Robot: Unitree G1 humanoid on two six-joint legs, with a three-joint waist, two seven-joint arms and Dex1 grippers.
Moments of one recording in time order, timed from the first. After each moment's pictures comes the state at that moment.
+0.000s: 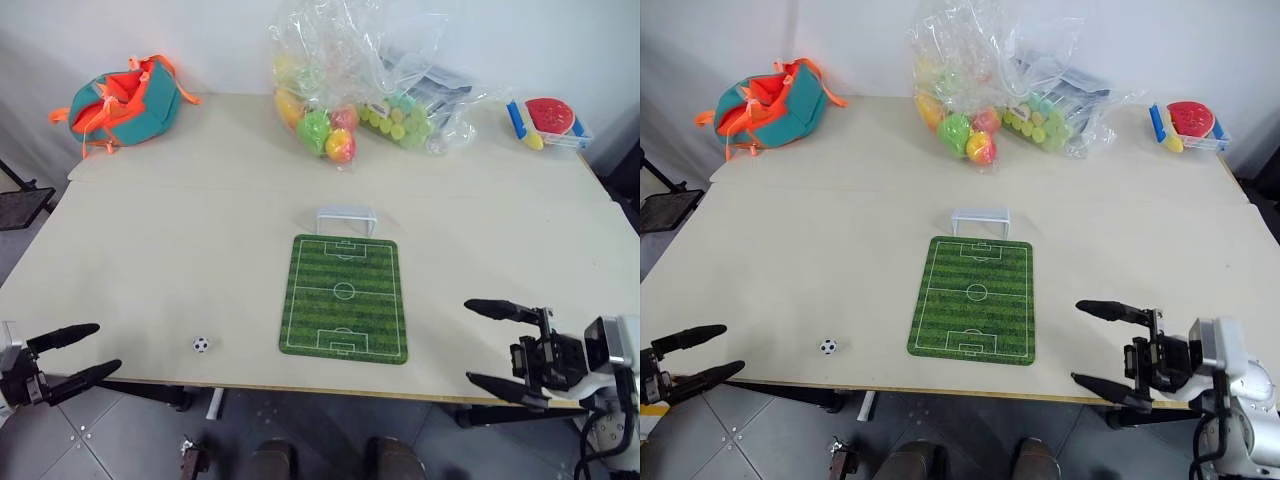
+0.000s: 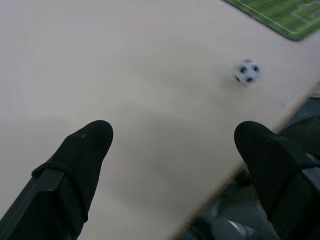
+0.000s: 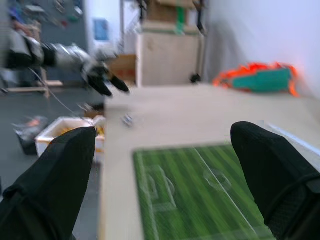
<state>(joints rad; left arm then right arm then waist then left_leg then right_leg) 0.11 0.93 0.58 0.54 -0.53 -0.09 -1.46 0.10 -0.63 -0.31 -0.19 0.89 -0.08 1.53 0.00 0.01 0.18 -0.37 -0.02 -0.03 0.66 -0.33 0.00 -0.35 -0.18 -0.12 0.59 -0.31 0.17</state>
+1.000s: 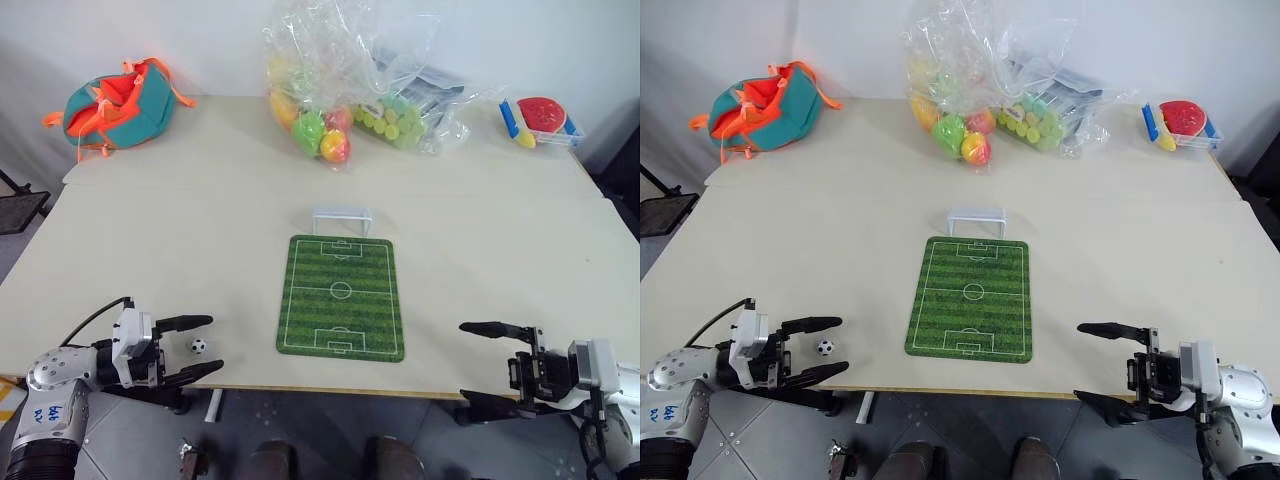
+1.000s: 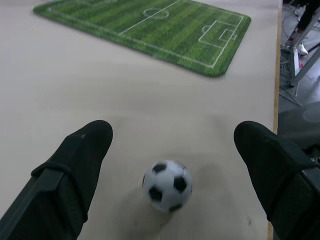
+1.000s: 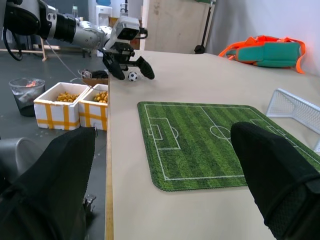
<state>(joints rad) -0.06 0.70 0.25 0.33 -0.44 -0.14 -1.38 0.07 -0.81 -0.02 0.18 0.92 -0.52 1.56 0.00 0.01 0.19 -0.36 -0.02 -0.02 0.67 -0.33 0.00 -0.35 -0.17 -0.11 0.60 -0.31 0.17</state>
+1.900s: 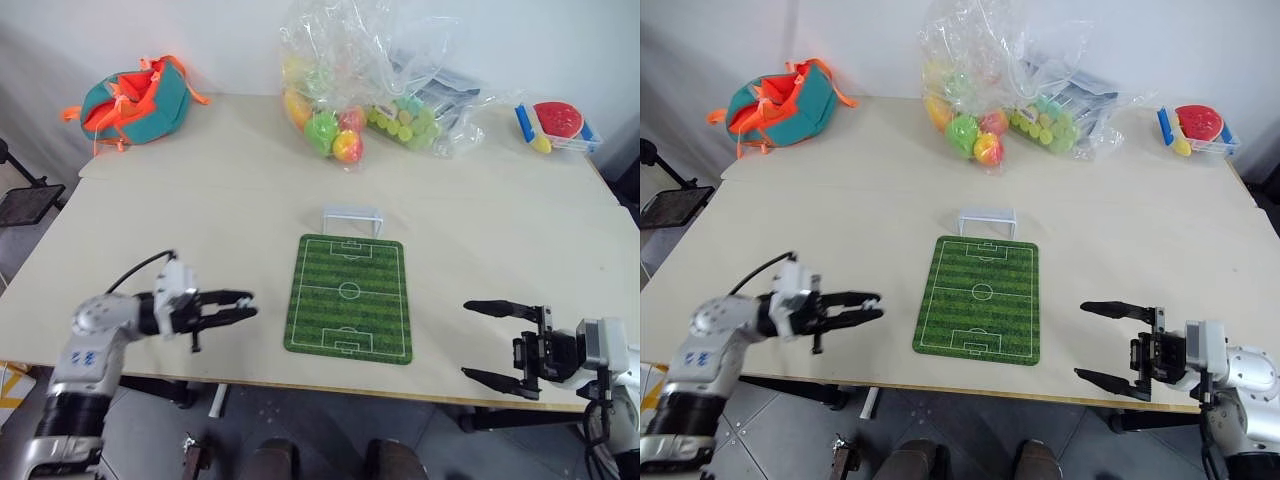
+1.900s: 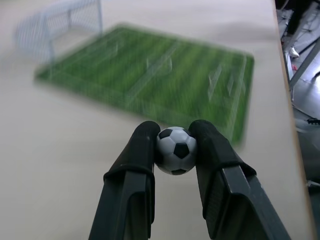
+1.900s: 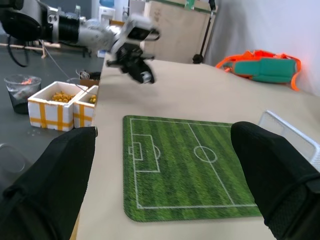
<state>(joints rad) -0.37 0.63 0.04 0.07 -0.41 0.12 -1.22 0.01 -0.78 -0.21 0.09 0.83 -0.35 1.55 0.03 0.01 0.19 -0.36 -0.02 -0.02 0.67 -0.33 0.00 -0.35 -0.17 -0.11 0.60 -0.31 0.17</state>
